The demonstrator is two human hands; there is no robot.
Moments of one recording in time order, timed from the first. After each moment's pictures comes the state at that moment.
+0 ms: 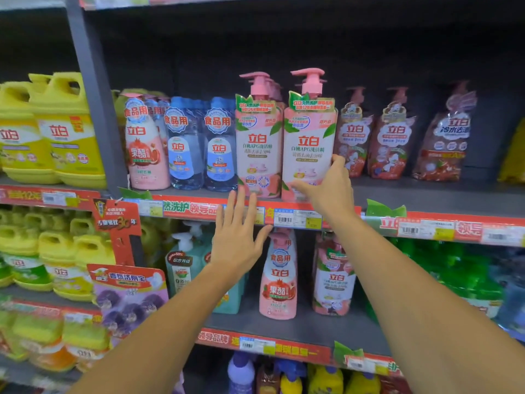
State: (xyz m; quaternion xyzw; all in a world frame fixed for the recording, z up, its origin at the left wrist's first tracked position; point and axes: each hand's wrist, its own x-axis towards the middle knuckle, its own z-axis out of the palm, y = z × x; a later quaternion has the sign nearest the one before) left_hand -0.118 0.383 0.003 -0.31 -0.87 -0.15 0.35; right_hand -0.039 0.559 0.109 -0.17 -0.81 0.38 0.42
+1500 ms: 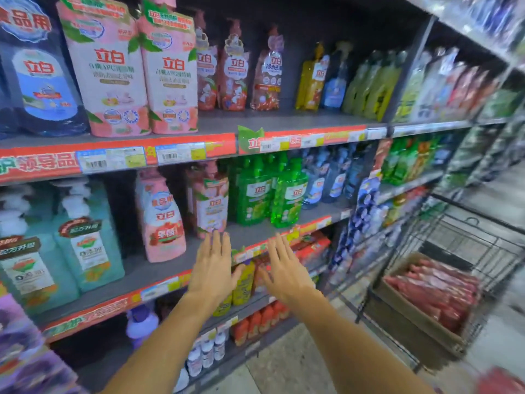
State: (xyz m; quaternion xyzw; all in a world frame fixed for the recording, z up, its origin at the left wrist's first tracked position) left_hand 0.009 0.403 -0.127 -0.56 -0.82 -0.10 0.09; right_hand 0.171 0.490 -0.121 -0.37 -0.93 -0.05 0.01
